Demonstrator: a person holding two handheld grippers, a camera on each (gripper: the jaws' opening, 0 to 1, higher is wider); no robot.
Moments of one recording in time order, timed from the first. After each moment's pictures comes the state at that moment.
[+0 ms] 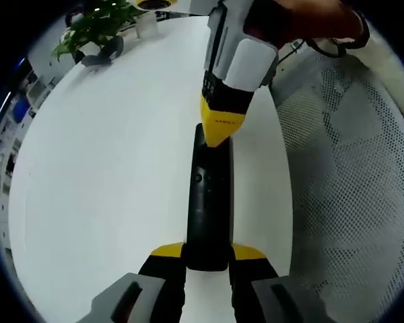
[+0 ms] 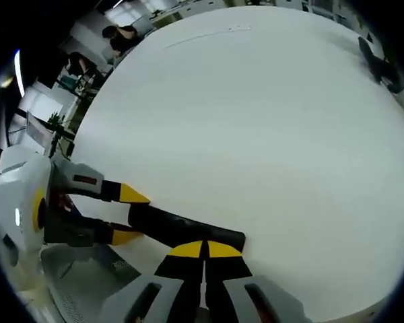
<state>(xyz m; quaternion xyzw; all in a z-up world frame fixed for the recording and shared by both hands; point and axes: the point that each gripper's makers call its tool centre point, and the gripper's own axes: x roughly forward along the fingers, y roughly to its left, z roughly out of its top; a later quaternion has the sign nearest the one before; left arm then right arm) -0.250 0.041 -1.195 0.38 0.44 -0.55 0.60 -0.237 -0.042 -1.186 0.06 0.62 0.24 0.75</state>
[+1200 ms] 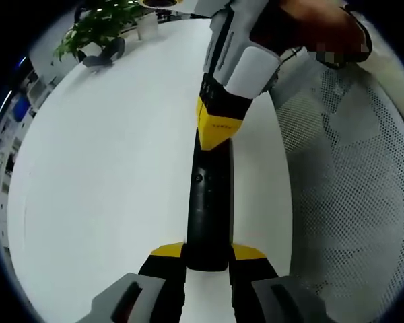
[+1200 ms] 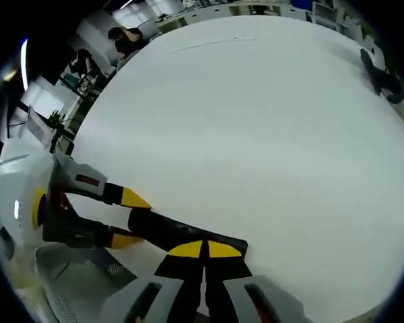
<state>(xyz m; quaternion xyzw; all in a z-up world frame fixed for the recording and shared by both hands) -0.250 0.040 -1.195 0.38 0.44 -0.56 0.60 -0.230 -0.035 -1.181 0.05 0.59 0.25 0.76</state>
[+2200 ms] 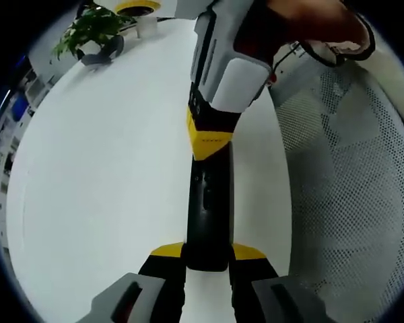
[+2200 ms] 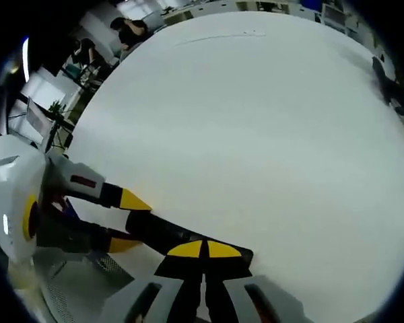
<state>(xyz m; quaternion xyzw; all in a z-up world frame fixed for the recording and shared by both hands) -0.250 0.041 -1.195 0.37 0.45 -0.56 0.59 -0.225 -0.029 -1.190 0.02 0.60 0.25 0.76</state>
